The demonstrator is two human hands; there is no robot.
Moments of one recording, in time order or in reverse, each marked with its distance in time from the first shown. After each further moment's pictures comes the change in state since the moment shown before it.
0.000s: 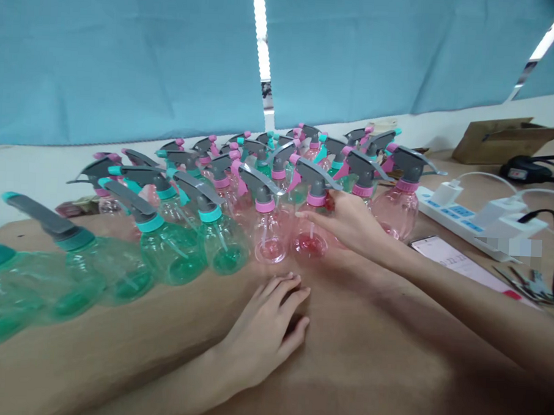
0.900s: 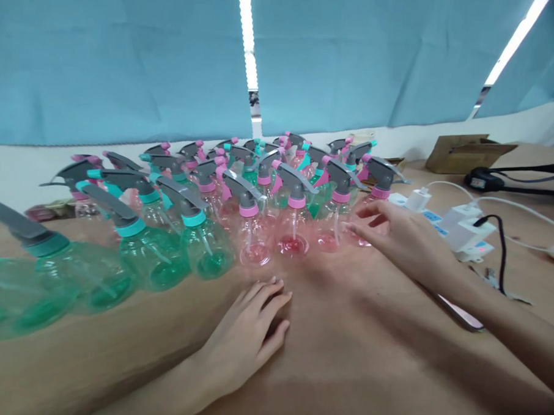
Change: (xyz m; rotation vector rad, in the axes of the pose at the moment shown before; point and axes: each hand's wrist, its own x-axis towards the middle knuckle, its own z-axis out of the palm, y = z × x) left_hand -0.002 -0.002 -0.001 0.038 -0.019 0.006; right_hand -0.051 0.034 -0.069 -0.227 0.031 0.178
